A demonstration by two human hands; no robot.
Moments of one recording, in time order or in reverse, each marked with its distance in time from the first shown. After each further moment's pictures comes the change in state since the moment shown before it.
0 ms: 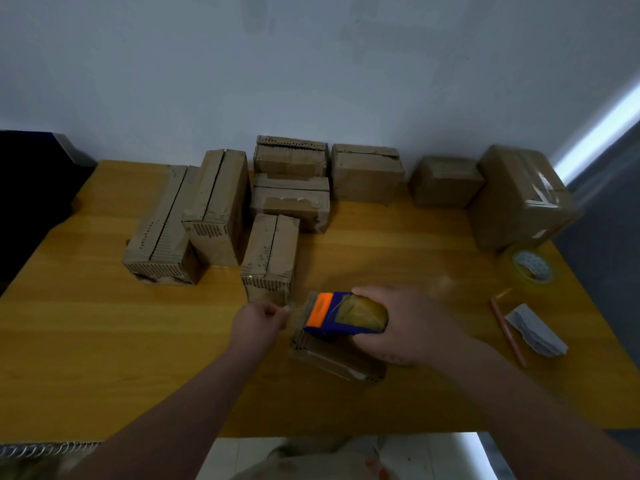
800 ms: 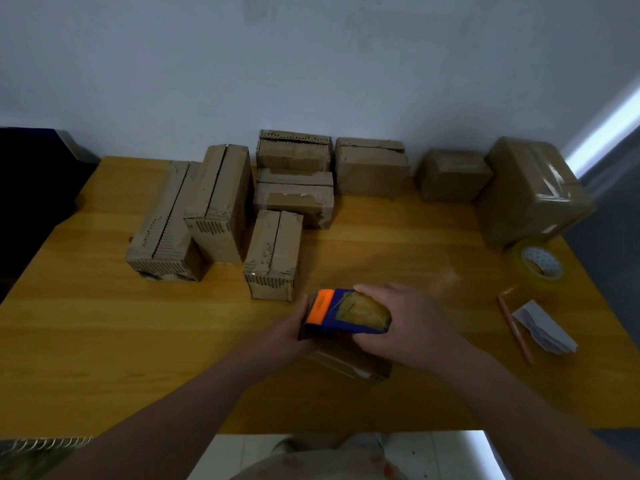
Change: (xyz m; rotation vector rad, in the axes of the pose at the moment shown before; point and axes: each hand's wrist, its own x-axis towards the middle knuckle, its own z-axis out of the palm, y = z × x) left_hand -0.011 0.006 0.000 -0.117 -0.672 0.107; right_hand -0.004 -0.009 0.004 -0.038 0.012 0.000
